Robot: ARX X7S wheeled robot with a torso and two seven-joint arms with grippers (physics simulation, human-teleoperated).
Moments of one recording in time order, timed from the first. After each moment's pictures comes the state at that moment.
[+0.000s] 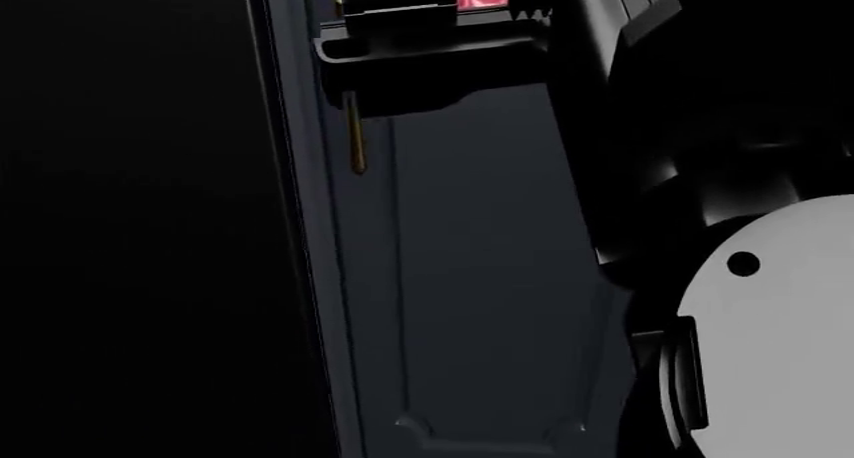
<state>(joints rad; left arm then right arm) -0.24 -1.20 0.96 1.00 -0.26 0.08 -1.28 1.45 0.51 -0.25 -0.53 1.88 1.12 1.37</state>
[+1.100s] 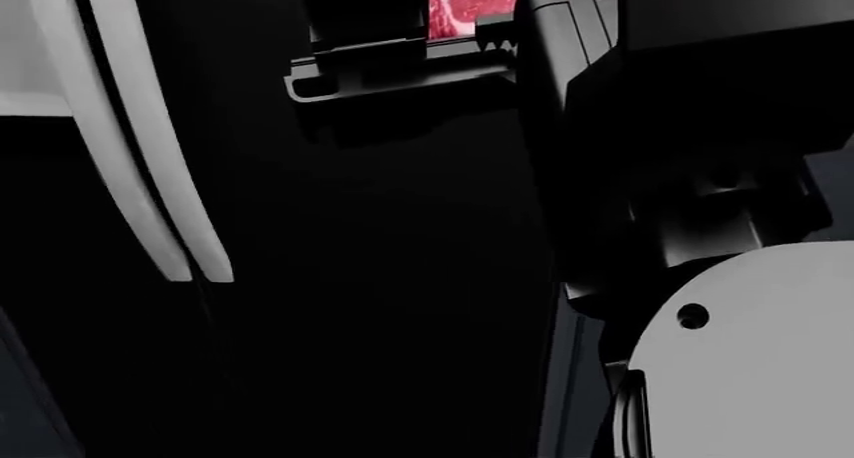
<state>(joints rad) -0.24 -1.17 0.96 0.97 -0.25 0.09 -1.26 1.45 0.52 -0.31 -0.58 1.85 1.09 1.37</state>
